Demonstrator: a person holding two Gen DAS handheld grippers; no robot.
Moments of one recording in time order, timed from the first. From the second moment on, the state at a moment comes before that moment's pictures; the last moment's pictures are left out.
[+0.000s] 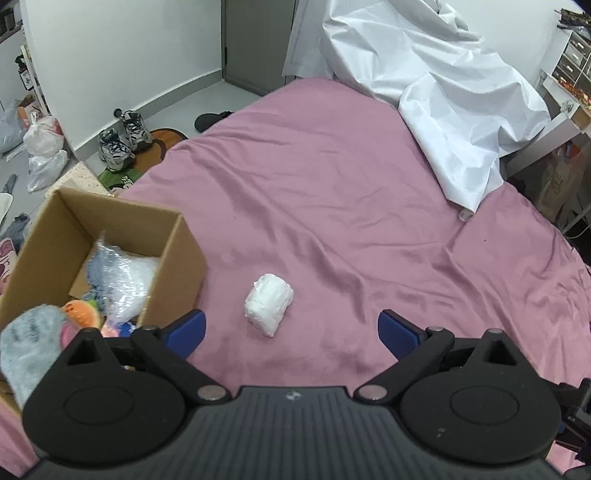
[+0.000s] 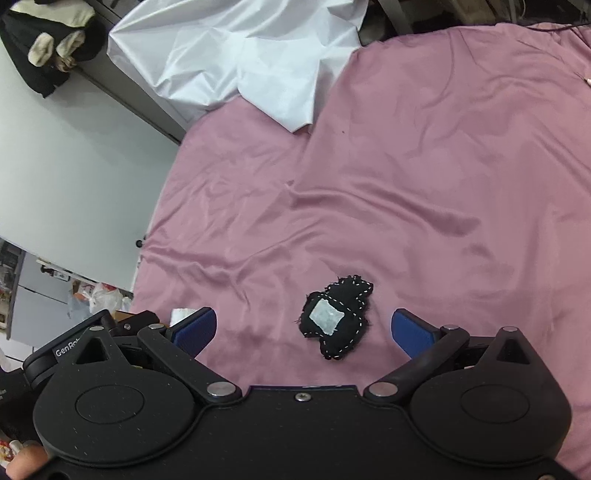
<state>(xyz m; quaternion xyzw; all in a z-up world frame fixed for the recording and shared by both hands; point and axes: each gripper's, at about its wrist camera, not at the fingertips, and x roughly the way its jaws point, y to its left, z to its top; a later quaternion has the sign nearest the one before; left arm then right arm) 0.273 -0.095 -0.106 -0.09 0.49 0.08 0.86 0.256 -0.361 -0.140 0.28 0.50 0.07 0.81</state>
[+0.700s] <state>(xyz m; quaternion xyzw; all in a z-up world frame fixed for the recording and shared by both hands) 0.309 -0.087 -0.174 -0.09 0.51 0.10 0.85 0.287 -0.321 -0.185 0.19 0.56 0.04 0.81</state>
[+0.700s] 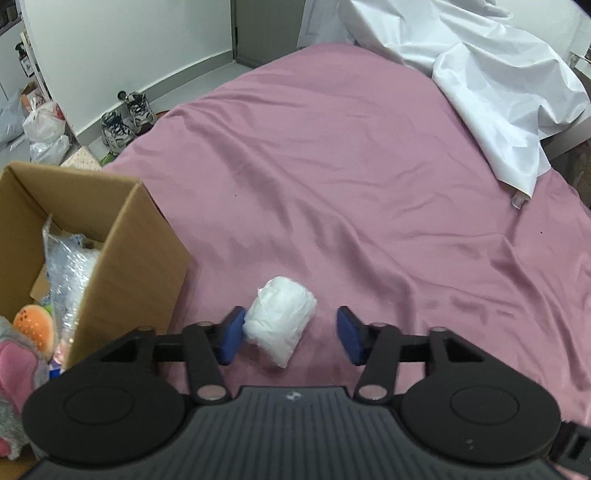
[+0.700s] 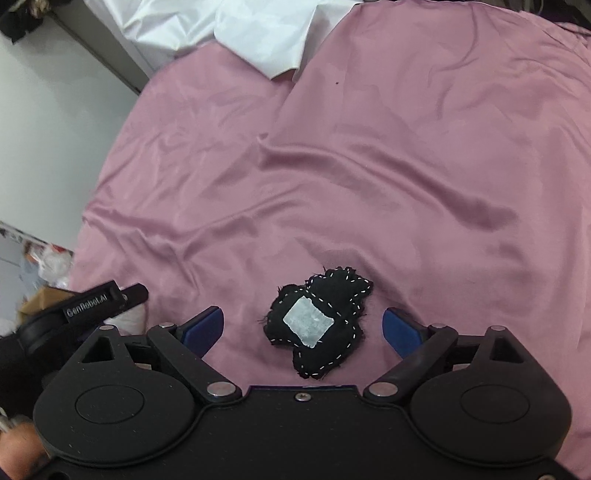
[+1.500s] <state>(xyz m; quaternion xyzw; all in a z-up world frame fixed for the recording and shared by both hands) 0.261 -0.088 -0.130 -0.10 0.47 0.10 0.87 0.265 -0.321 -0.151 0.14 0.50 0.04 0.85</state>
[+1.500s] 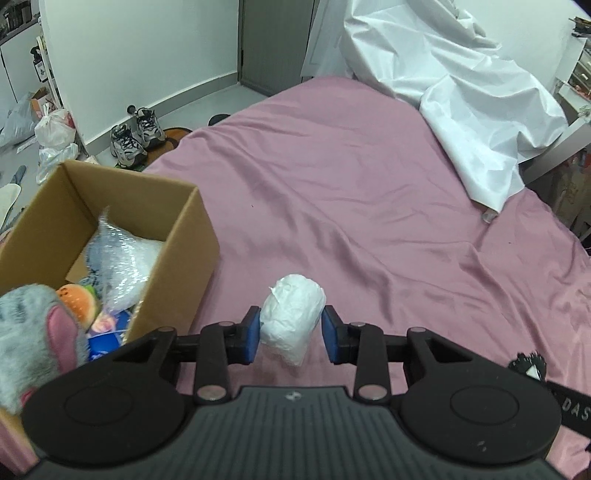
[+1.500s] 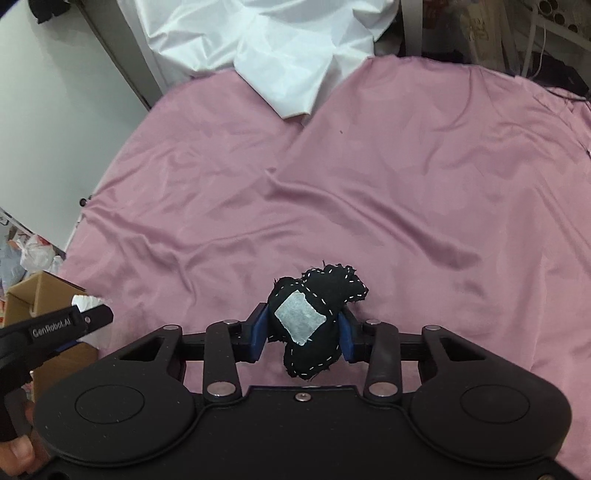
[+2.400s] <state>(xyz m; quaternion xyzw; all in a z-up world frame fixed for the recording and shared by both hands) 0.196 -0.056 -0.062 -0.11 0.42 0.12 0.89 0.227 -0.296 -0.080 0.14 0.41 0.13 0.89</state>
